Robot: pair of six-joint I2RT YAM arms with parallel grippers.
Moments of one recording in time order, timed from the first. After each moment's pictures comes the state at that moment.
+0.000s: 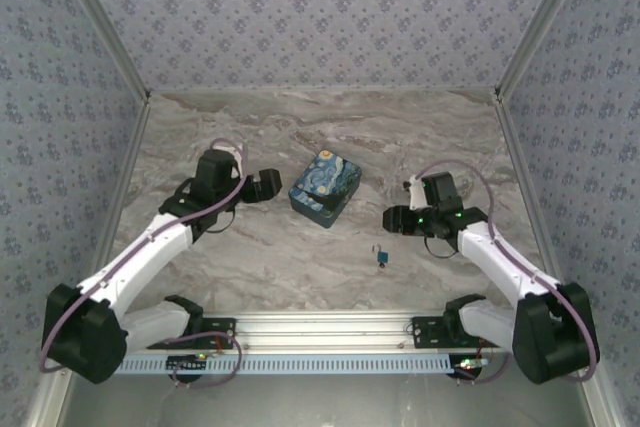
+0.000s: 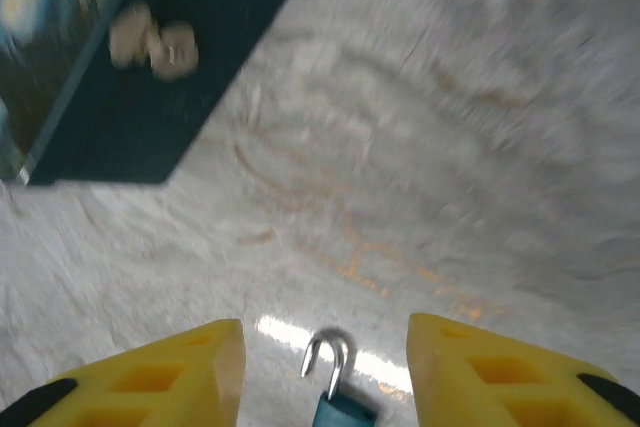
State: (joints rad) left arm -0.45 1.09 0.79 -0.33 0.02 -0.51; right arm 0.26 1.09 0.61 -0.45 -0.35 0.30
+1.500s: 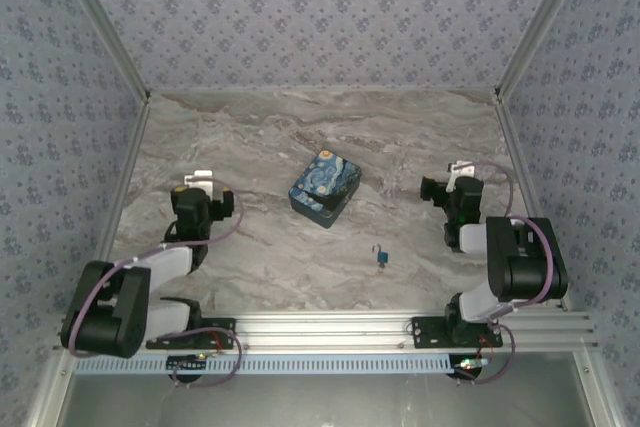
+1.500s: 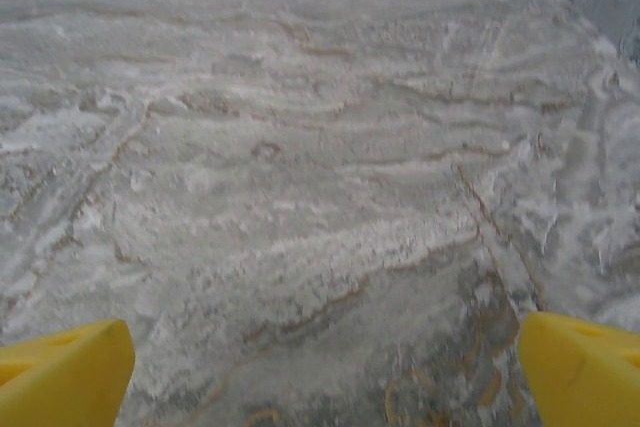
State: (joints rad) left arm -0.18 1.26 0.28 0.54 -0.29 0.01; right arm -0.04 1.52 0.36 0.73 0.09 0.02
